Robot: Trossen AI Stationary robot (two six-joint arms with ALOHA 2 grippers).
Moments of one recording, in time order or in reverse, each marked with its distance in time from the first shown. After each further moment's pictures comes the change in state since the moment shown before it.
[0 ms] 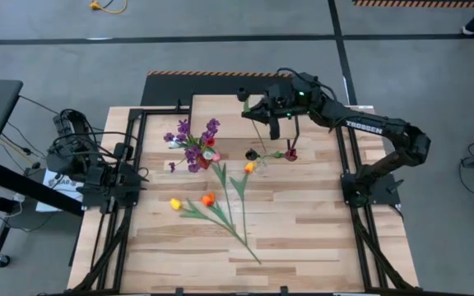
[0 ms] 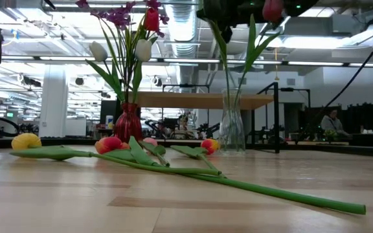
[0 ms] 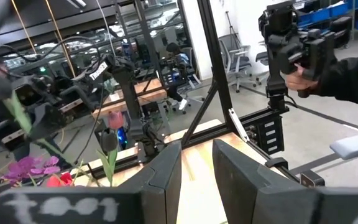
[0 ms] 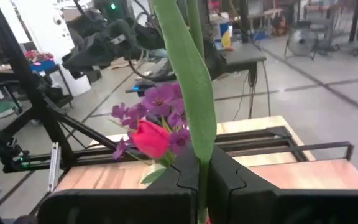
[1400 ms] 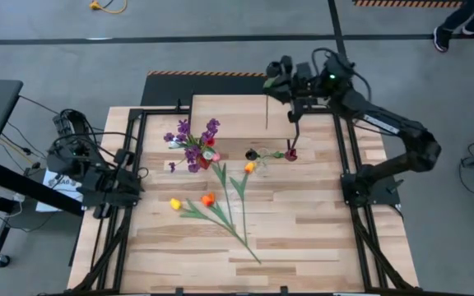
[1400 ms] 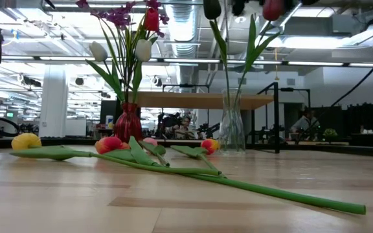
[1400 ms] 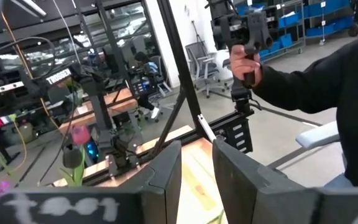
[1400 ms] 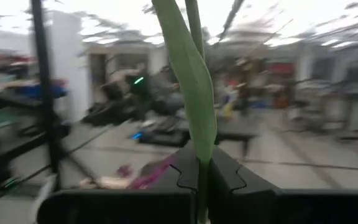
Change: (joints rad) left arm 0.000 0.000 -0.001 -0.007 0.150 0.009; right arm -0.125 -0.074 0.087 0.128 -0.189 -0.013
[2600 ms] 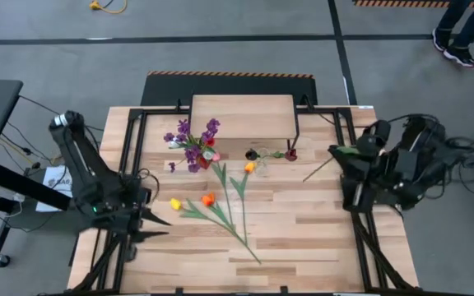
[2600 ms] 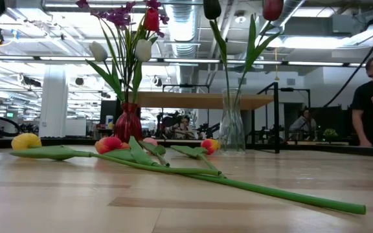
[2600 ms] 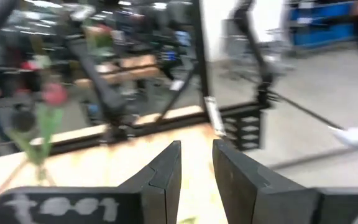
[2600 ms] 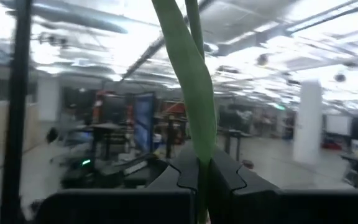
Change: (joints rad) left arm -0.095 0.508 0.000 0.393 -0.283 -0.236; right arm 1.493 -0.249 0.064 0.234 1.856 -0.847
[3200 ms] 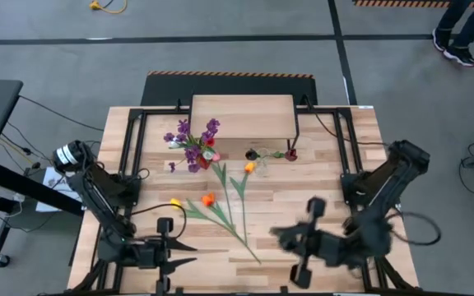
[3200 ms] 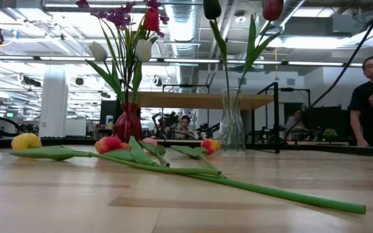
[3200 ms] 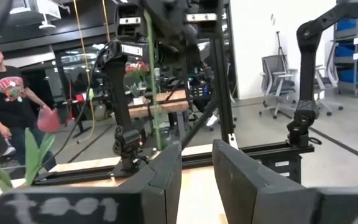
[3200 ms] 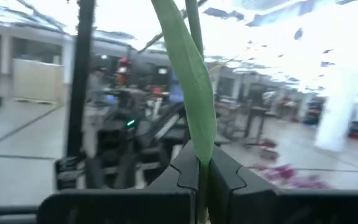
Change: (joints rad) left arm 0.048 0.594 0.064 0.907 -0.115 0.321; right arm 0.016 0.452 0.000 0.172 0.024 0.198
